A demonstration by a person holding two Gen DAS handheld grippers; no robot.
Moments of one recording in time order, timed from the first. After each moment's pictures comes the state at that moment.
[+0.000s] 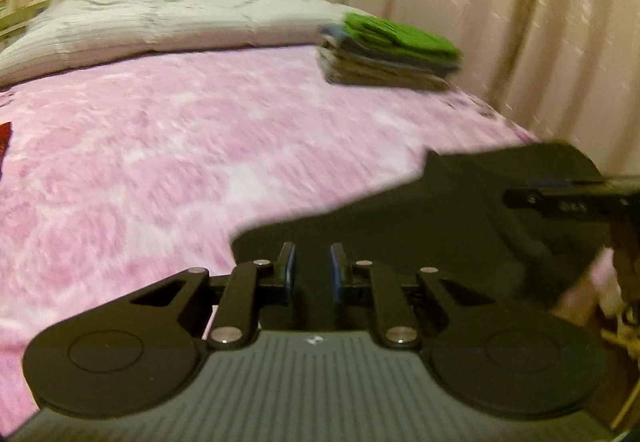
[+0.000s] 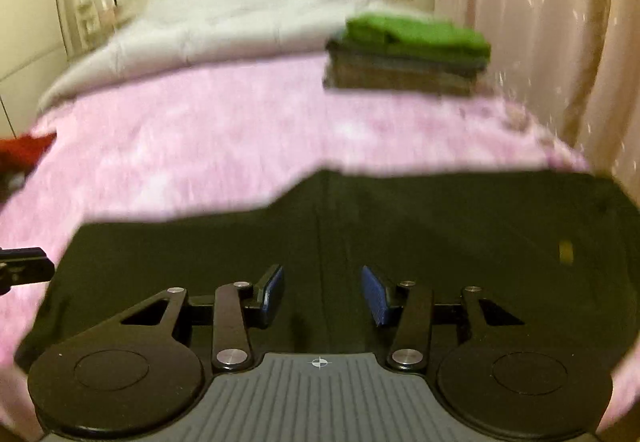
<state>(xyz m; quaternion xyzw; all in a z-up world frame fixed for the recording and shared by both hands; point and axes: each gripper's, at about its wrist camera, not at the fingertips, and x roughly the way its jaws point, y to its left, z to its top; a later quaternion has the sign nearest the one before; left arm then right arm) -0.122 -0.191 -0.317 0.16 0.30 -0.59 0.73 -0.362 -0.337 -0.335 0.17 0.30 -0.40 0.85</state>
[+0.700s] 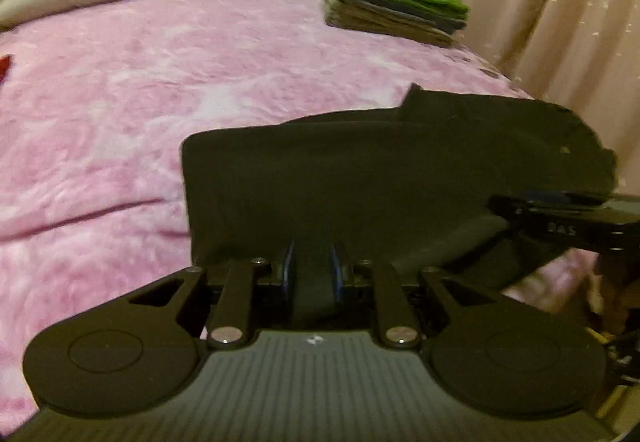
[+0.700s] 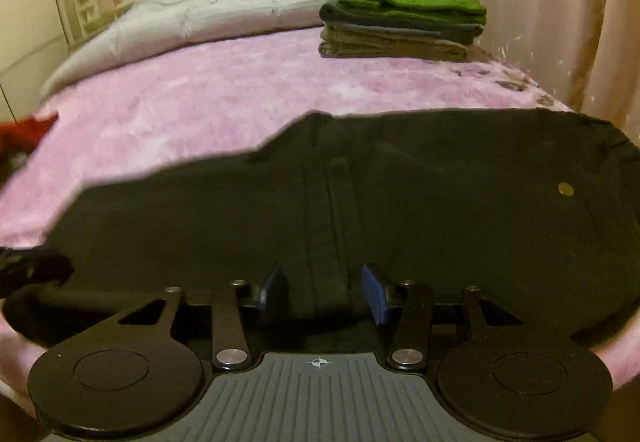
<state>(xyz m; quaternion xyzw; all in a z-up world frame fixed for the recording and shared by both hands) -0.182 -0.175 -0.345 0.17 0.37 -0.55 0.73 -0.396 -0.317 -0.367 0.19 0.33 -0.39 0.84</state>
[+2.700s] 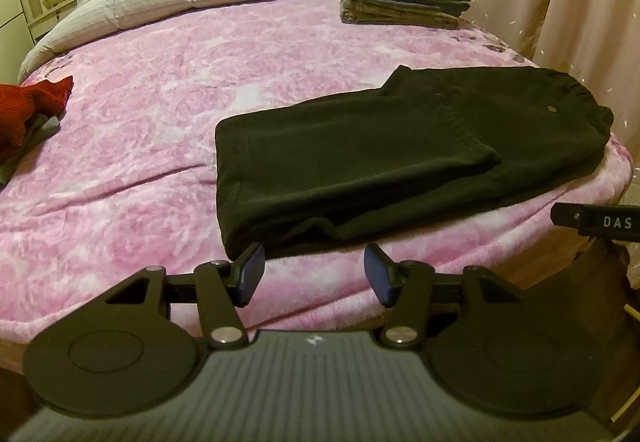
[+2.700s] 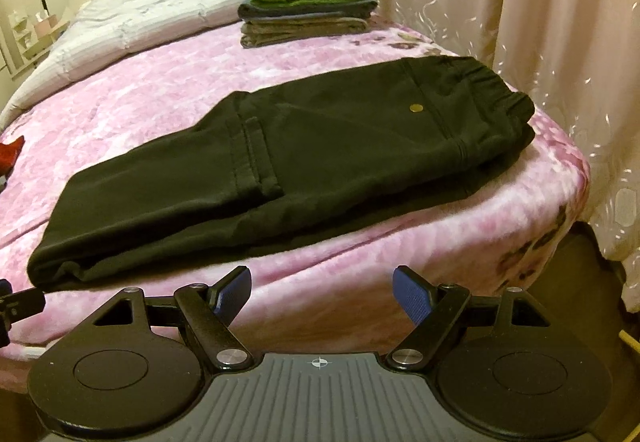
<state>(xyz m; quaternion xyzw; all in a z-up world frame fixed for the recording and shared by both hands) -0.265 -0.119 -0.301 0.24 0.34 -0.49 0.76 -0.490 -0.256 -0.320 0.26 0.33 -0.47 0.77</state>
